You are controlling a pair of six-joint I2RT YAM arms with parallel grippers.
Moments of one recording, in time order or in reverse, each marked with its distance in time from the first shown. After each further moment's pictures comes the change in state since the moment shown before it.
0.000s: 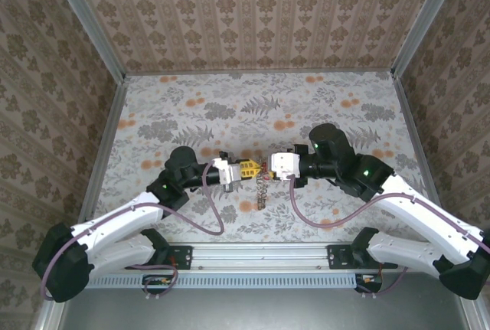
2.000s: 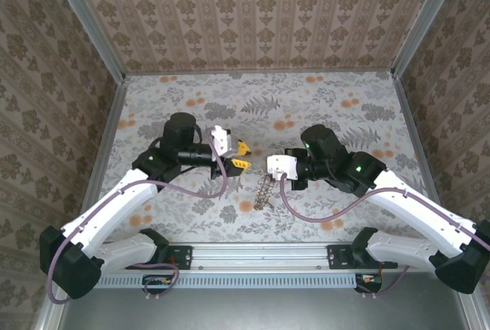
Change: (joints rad) left arm 0.171 0.080 0.400 -0.725 0.198 -0.020; right arm 0.008 0.048 0.015 -0.106 0.037 0.006
